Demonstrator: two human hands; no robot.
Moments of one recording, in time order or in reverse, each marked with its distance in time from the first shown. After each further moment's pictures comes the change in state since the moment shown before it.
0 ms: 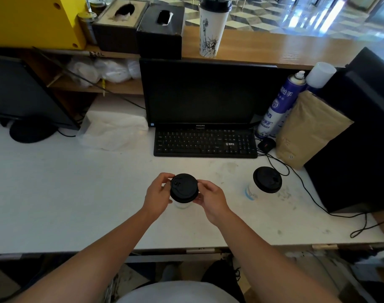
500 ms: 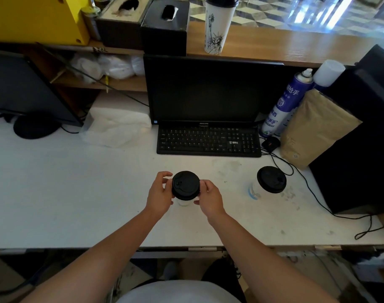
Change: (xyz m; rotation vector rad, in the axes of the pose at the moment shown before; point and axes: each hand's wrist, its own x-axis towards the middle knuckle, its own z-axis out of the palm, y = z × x) left_hand -0.002 -0.005 0.002 0.004 0.041 -0.051; right_hand 0.005 0.012 0.011 -0.414 0.113 -0.145
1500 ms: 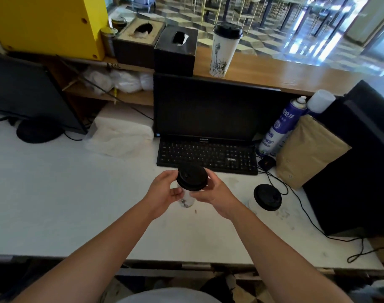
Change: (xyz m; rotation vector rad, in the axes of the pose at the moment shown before) left_hand 0.011 0.060 -0.014 -0.734 -0.227 -0.281; right_hand 0.010 -0.063 -0.046 0.171 -0.459 -0.102
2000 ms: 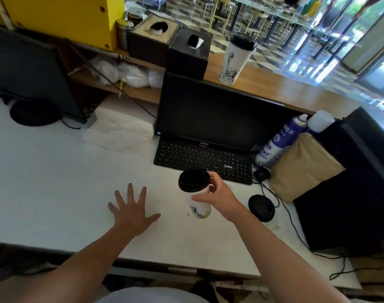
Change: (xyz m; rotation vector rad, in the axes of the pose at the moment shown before) left_hand 0.015 -0.077 -0.100 1.708 0.348 0.008; right_hand -0.004 -0.020 -0.009 -0.299 0.064 0.018
